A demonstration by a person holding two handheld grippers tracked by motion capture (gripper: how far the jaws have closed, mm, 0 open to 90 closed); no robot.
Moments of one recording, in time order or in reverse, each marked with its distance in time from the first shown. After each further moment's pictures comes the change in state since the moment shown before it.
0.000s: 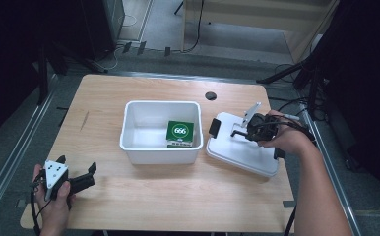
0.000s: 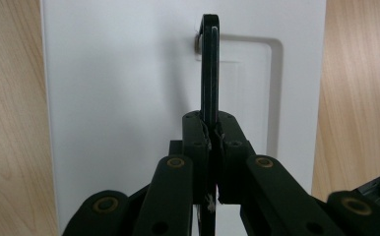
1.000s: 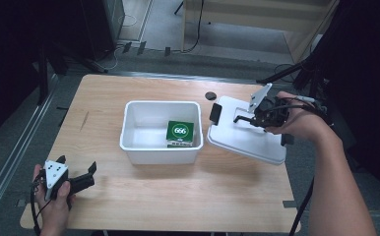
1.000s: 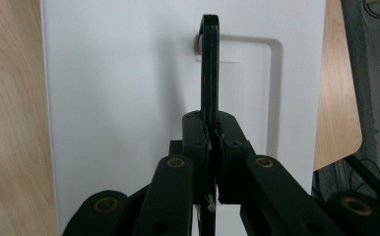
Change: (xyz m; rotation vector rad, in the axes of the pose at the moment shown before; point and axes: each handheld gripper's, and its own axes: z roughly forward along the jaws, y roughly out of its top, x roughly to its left) left arm 0.000 0.000 0.000 0.002 0.001 -0.002; right arm -0.009 0.021 -0.075 -0.049 -0.047 -0.059
